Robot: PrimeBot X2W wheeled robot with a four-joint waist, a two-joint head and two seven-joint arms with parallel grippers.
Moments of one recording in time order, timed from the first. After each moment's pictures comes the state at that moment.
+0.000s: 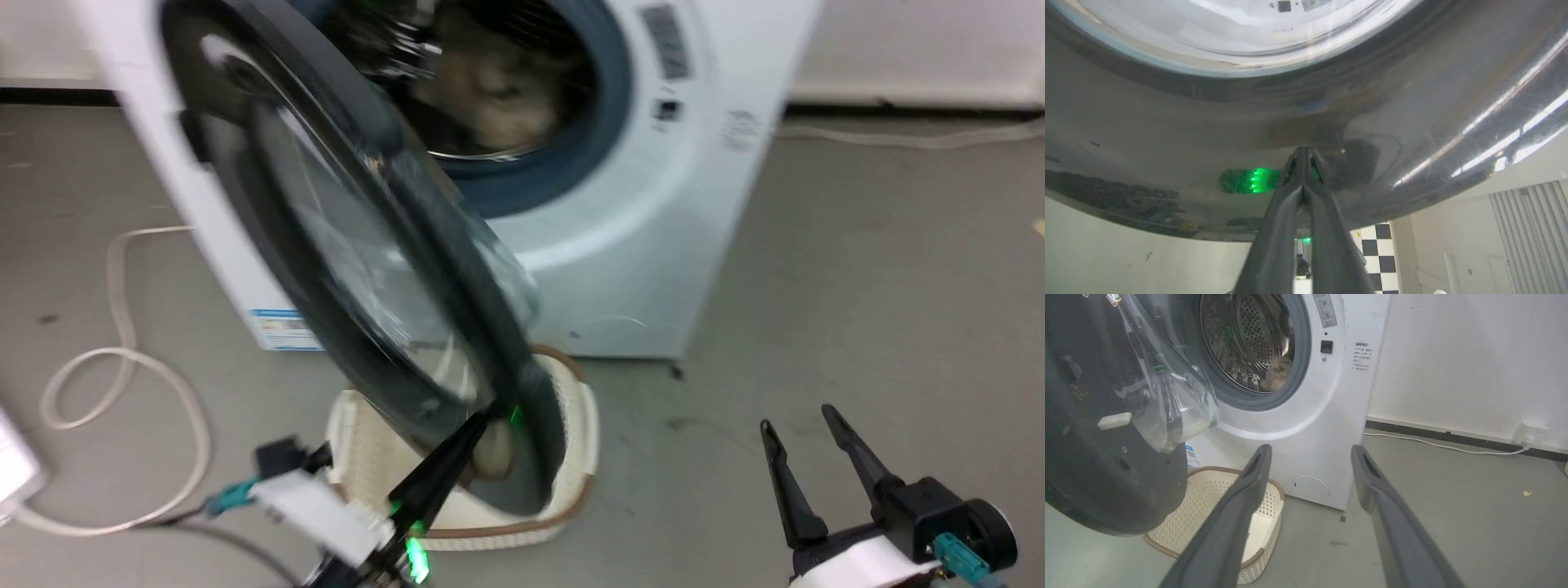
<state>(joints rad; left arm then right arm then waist) -0.04 0.05 -0.13 0.04 -1.61 -0.12 0.47 0.00 -0.05 0.01 0.14 0.00 0.13 -0.25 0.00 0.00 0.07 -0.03</state>
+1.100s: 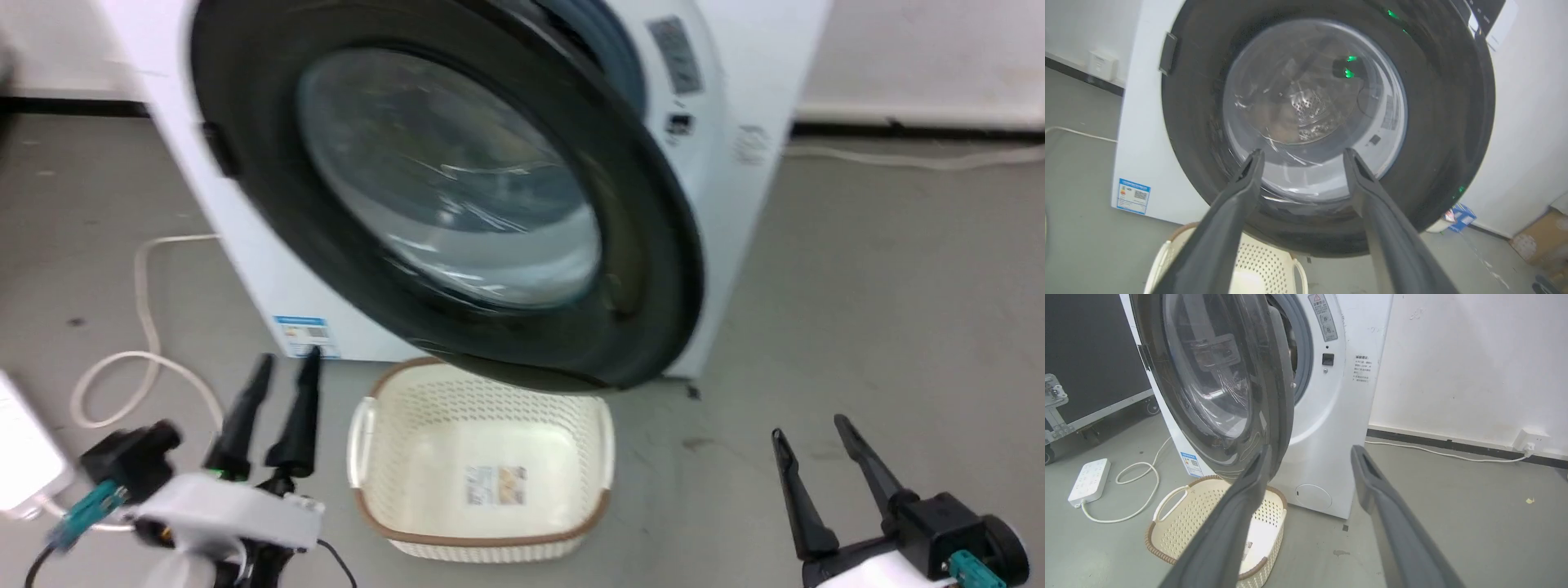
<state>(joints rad) -0.15 0.34 -0.23 0.16 -0.87 -0.12 -0.26 0.03 -0.05 0.00 0.11 0.01 0.13 -0.26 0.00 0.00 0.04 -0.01</state>
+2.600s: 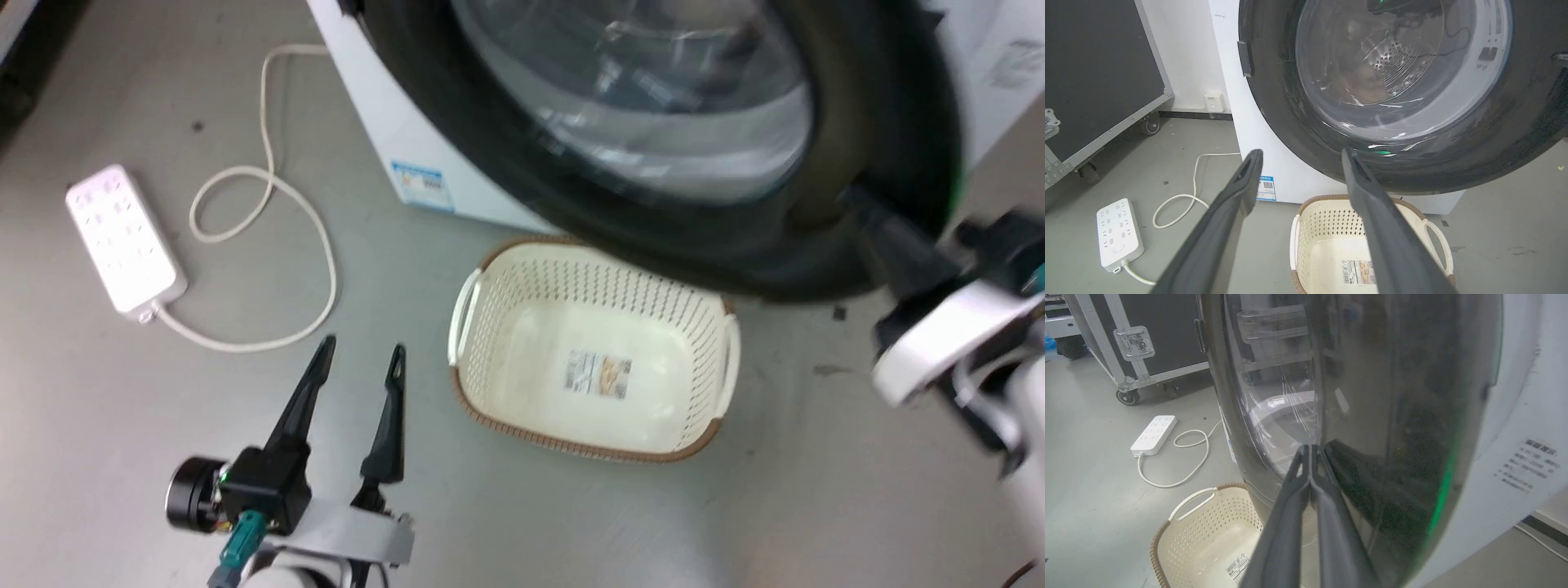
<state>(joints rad) -0.07 0.08 -0.12 0.00 -0.10 -0.06 -0.26 -0.52 -0.45 0.29 0.23 0.34 0.13 -0.07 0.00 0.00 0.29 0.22</state>
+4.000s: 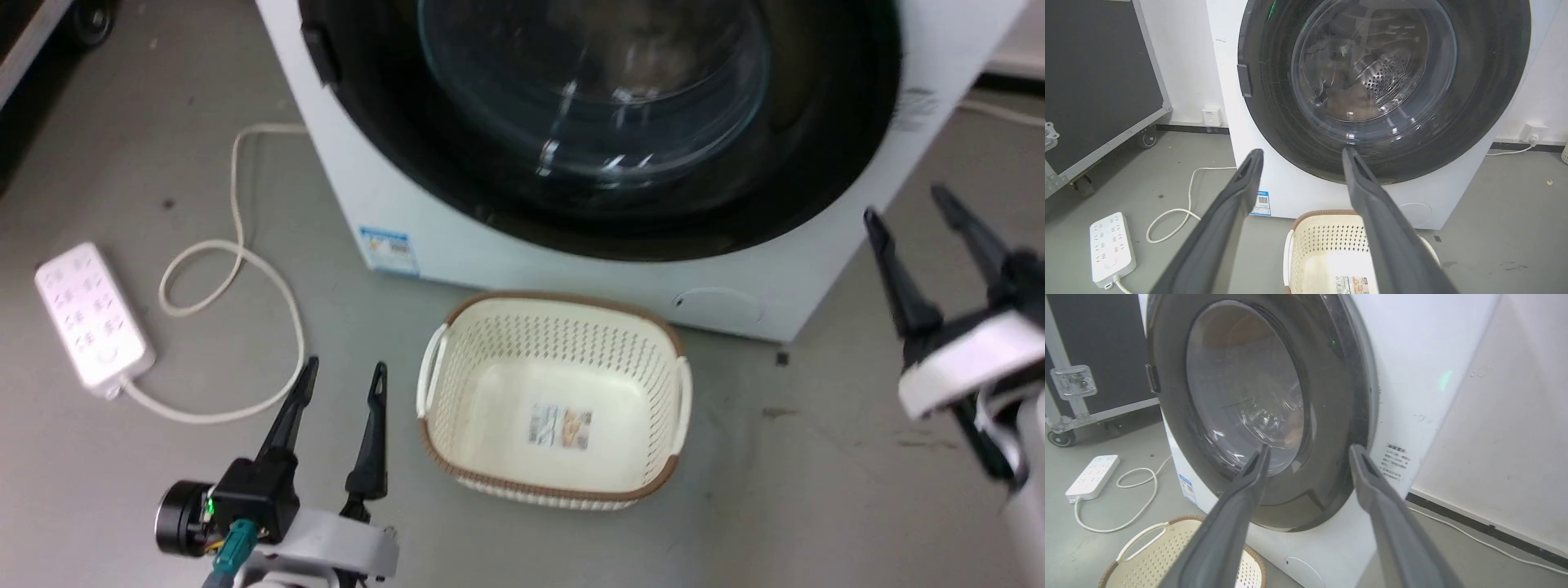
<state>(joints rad) -0.07 0.06 -0.07 0.05 -0.08 -0.06 -0.26 -0.51 -0.40 0.17 0.40 0.28 0.13 -0.24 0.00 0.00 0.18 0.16</state>
